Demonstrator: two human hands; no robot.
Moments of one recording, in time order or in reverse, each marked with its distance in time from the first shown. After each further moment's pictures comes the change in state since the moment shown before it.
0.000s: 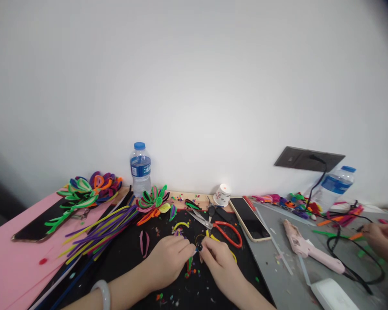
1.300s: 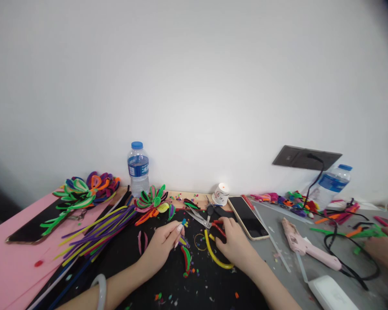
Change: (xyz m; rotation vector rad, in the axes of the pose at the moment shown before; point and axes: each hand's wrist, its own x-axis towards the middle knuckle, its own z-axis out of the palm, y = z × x) left_hand 0.009 -0.010 -0.002 -1.075 0.241 -0.681; right_hand 0.015 0.048 -0.036 -0.481 0.155 0.112
